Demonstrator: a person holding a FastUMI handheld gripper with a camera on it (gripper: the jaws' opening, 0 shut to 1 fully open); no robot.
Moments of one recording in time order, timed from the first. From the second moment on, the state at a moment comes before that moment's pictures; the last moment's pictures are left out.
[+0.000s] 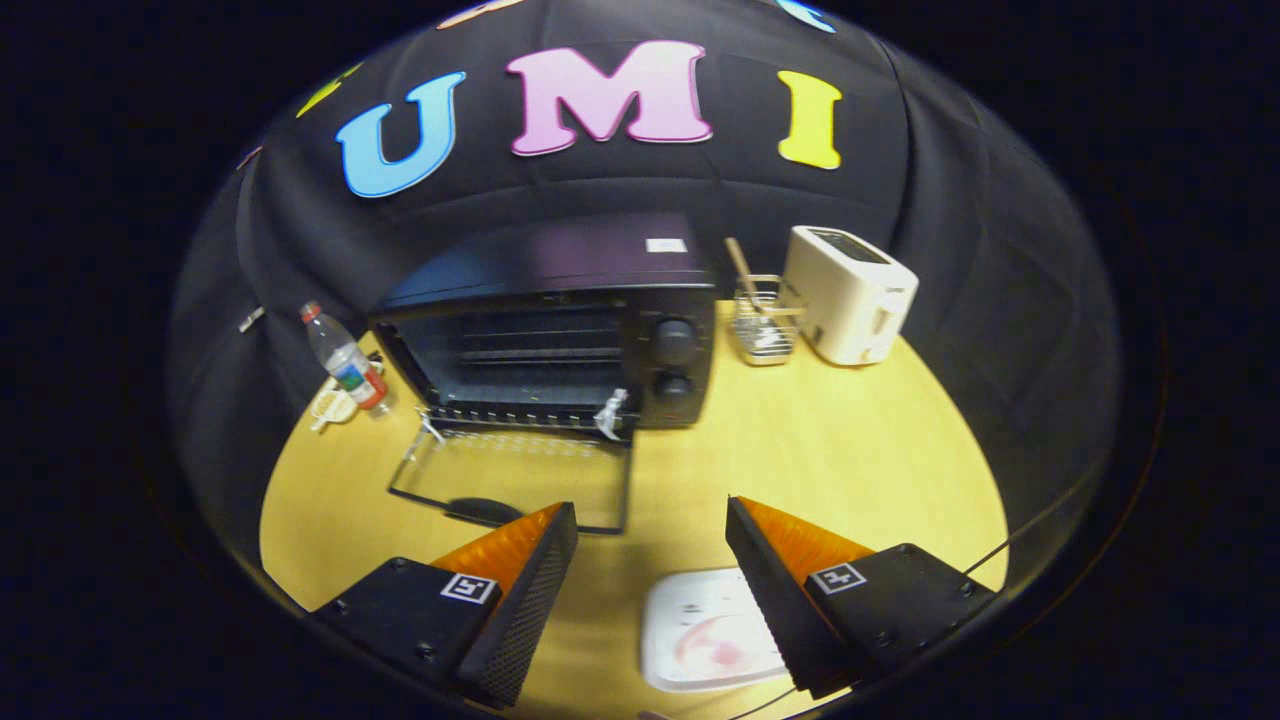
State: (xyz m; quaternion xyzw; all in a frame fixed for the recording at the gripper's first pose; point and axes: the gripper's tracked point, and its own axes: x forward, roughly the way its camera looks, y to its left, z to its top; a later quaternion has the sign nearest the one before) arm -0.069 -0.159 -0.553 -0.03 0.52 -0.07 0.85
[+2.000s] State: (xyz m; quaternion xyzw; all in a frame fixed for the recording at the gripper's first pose) arm -0.212 -0.262 -0.643 0.18 0.77 -0.05 0.61
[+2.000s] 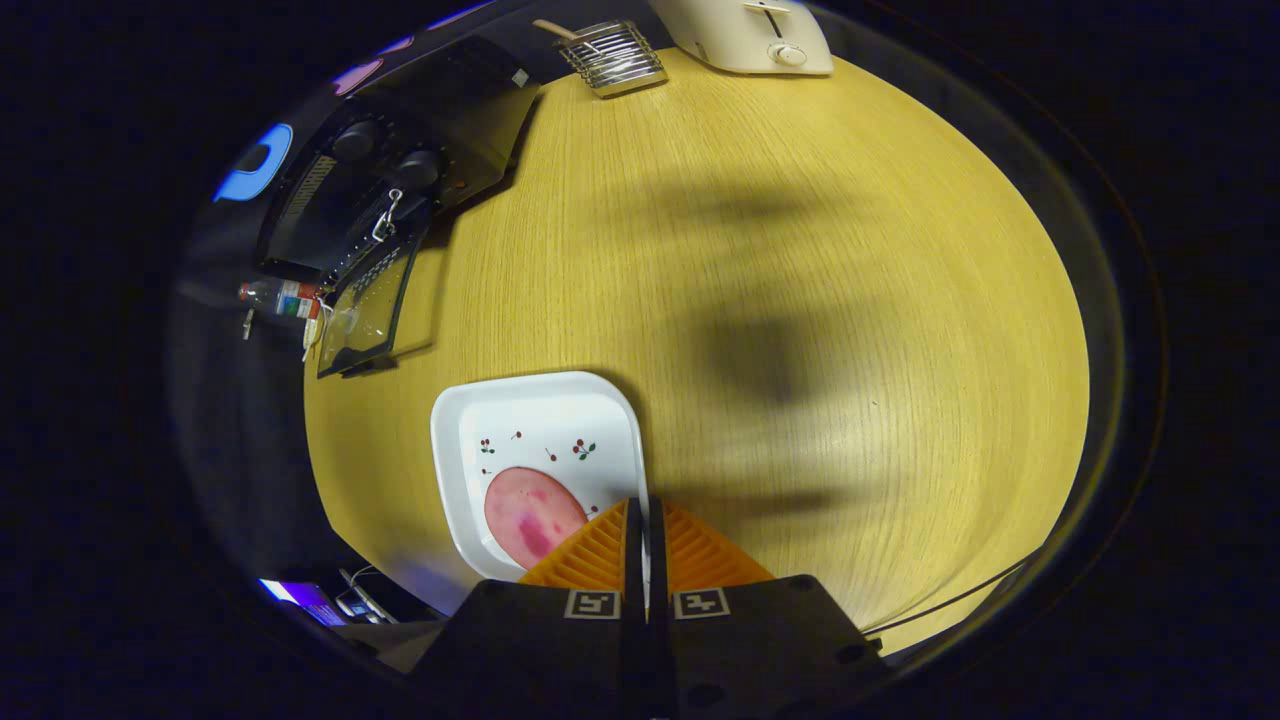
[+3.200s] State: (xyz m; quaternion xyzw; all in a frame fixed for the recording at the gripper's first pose) arm -0.151 -0.122 -0.562 0.50 0.57 -0.16 0.63
